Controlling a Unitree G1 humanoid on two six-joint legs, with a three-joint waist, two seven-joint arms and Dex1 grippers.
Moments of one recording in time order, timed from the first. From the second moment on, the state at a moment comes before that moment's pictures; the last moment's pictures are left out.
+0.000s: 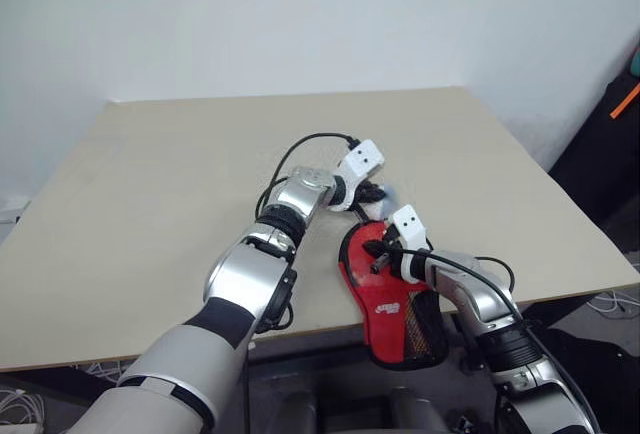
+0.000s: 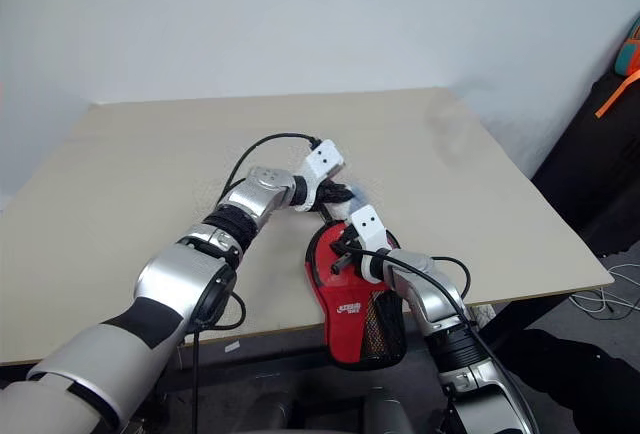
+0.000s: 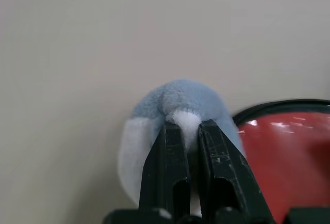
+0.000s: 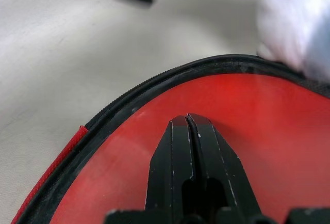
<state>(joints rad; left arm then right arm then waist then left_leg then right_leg) -1.18 0.06 -0.21 1.23 0.10 0.06 -0.93 -0.38 -0.22 0.23 0.06 0.19 0.65 0.55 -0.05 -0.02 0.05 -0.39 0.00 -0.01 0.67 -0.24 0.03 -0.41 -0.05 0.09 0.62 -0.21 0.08</state>
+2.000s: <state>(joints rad) -0.61 0.29 -0.05 0.11 -0.21 0.62 -0.96 -0.68 -0.43 0.14 0.02 0.30 0.86 0.70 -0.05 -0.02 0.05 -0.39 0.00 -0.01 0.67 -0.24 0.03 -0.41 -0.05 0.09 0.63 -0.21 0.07</state>
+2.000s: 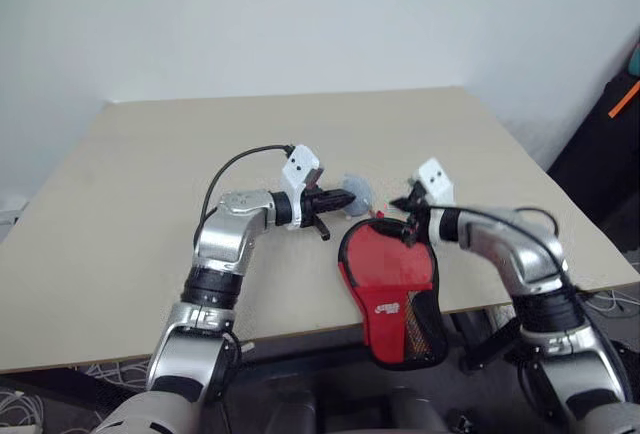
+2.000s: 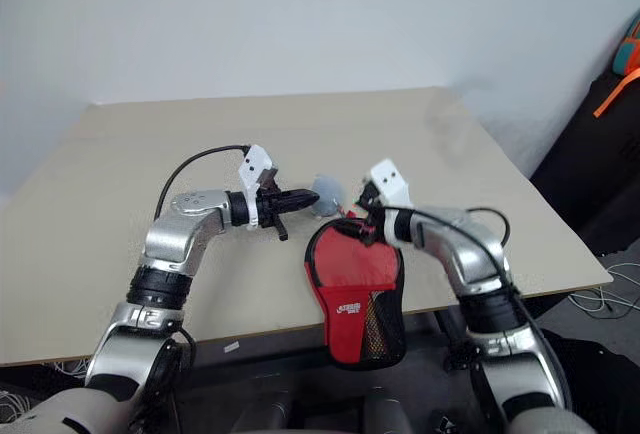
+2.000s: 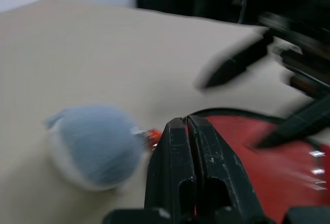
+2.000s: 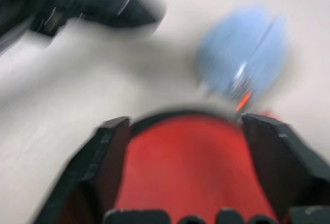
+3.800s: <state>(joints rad) -0.45 0.22 -0.25 0.24 -0.17 0.44 -0.80 -1.11 -0.22 0.12 1.31 -0.16 0.17 0.49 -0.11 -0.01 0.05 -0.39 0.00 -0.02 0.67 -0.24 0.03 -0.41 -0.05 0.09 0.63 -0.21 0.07</state>
